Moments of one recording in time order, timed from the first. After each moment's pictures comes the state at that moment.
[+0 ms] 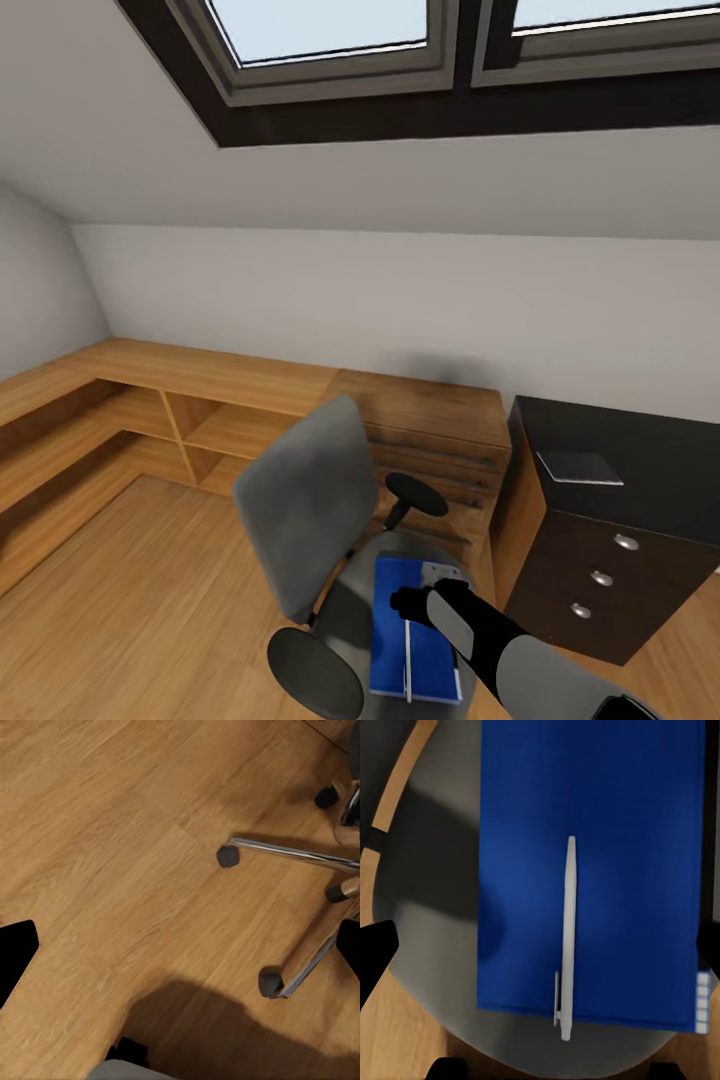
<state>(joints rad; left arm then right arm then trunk) 0.00 0.07 -0.11 -0.40 0.59 -0.45 -0.06 -0.68 0.08 0.61 -0.36 -0.82 0.36 -0.23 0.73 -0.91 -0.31</state>
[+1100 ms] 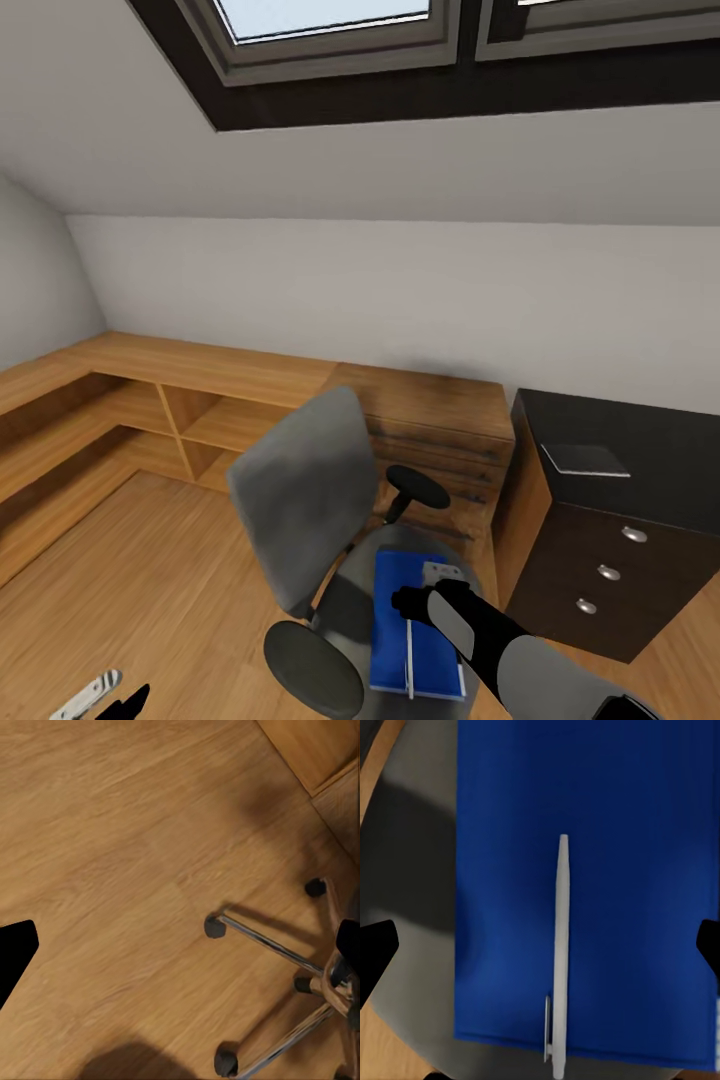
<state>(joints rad) 0.00 0.26 0.10 -0.90 0.79 0.13 0.01 -0.68 0.08 0.61 -0.36 -0.83 0.35 -0.23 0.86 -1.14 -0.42</state>
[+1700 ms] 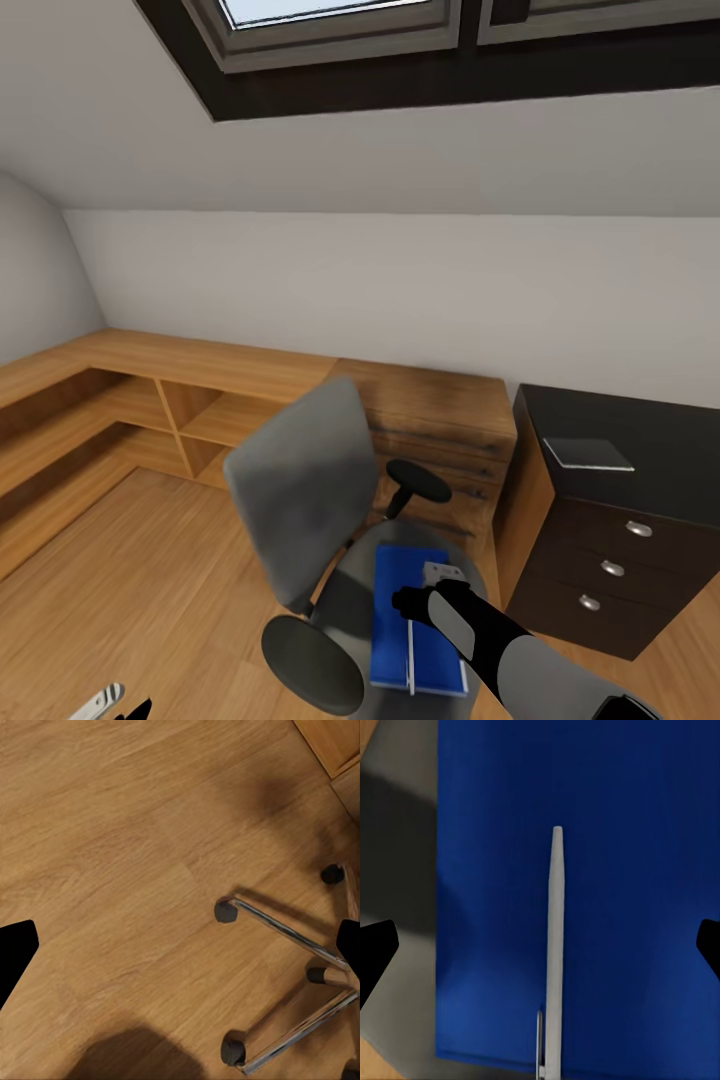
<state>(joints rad) 0.00 0.23 0.12 -0.86 0.78 0.13 0.01 -0.68 0.08 0.61 -0.36 -0.83 0.35 -0.23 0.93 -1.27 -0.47</state>
